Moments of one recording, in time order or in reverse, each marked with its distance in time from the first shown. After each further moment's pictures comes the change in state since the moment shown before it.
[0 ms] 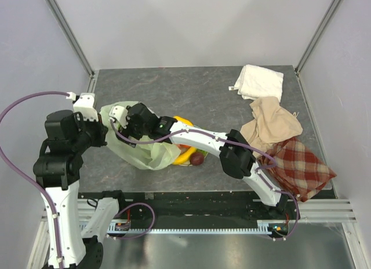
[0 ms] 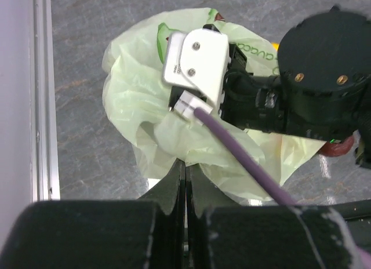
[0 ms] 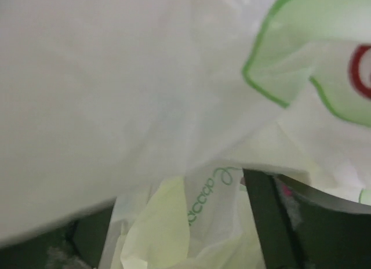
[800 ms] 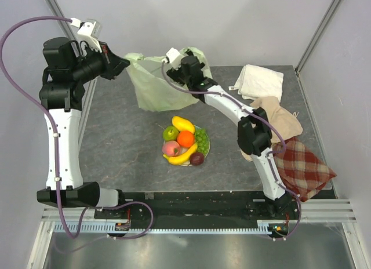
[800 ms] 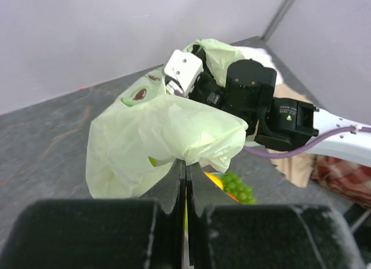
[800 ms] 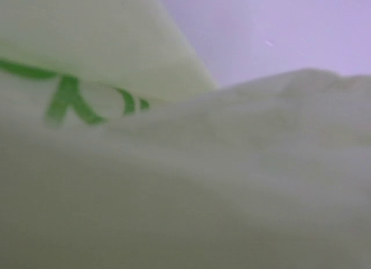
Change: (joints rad) left arm -0.008 0.572 0.506 0.383 0.476 -0.133; right arm -0.441 0.058 0.082 0.206 0.392 -0.315
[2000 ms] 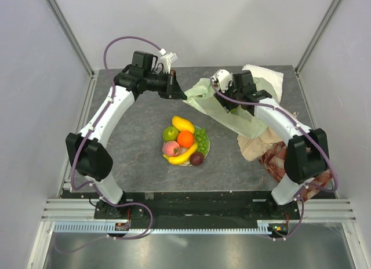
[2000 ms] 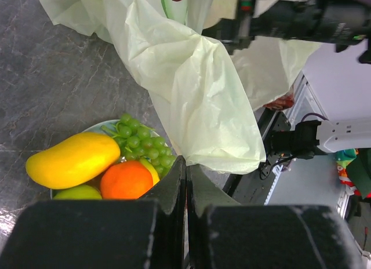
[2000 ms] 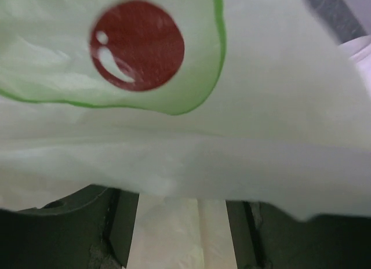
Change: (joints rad) left arm -0.407 0.355 -0.167 0.066 0.125 -0.112; right arm -0.305 -0.715 -0.821 -0.311 -0.430 0.095
